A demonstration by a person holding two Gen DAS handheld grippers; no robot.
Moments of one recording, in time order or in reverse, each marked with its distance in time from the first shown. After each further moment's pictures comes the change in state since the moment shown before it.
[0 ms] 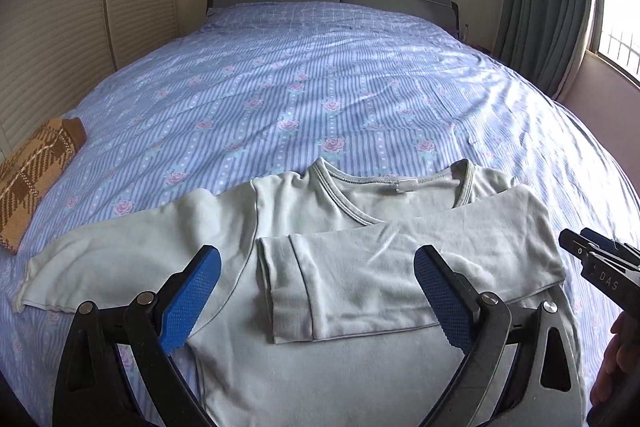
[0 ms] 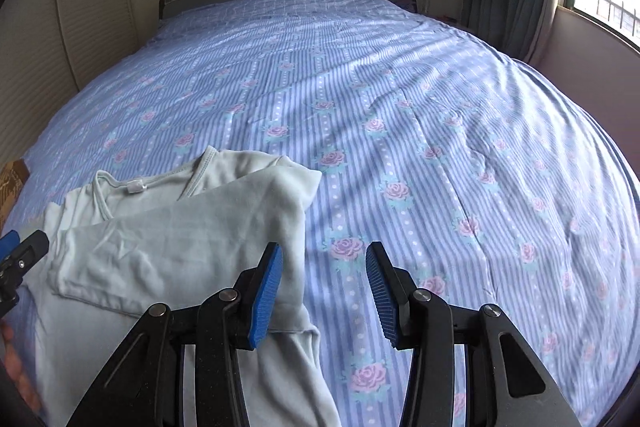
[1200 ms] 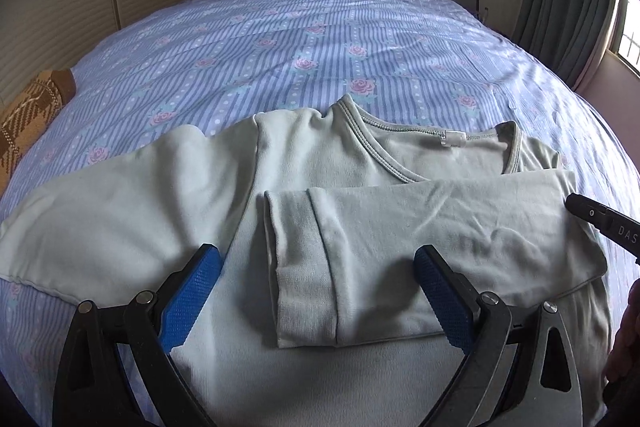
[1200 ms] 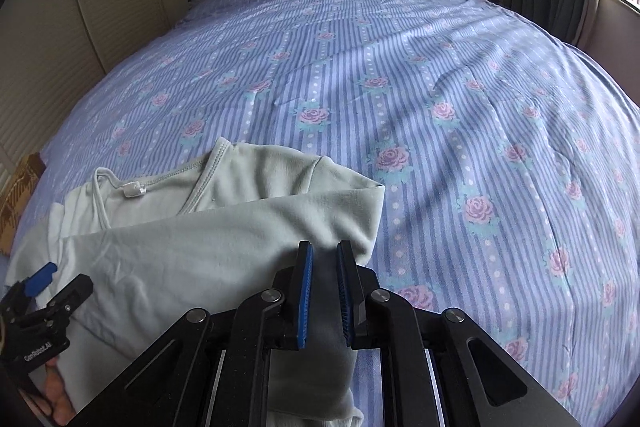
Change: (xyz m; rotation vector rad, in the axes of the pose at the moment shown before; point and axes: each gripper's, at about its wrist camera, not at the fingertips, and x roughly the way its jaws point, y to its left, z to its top) left arm 0.045 0.014 -0.021 -0.065 0.097 0.013; right arm 0.056 0.015 0.017 -0.020 0.067 0.160
